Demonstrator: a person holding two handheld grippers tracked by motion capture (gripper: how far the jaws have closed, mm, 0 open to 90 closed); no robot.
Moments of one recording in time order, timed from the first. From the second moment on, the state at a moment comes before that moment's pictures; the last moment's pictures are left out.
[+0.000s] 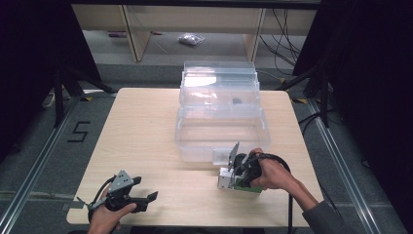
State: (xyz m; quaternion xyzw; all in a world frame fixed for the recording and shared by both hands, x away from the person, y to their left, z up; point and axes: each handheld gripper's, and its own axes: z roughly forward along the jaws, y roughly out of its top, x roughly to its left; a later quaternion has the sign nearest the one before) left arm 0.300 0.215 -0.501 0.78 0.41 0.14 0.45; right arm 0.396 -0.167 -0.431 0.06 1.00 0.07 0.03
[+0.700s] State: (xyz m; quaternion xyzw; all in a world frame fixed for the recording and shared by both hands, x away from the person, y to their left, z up) left arm 0.300 0.215 -0.501 0.78 0.41 0.14 0.45; right arm 0.392 -0.161 -0.380 0.07 0.99 0.08 0.03
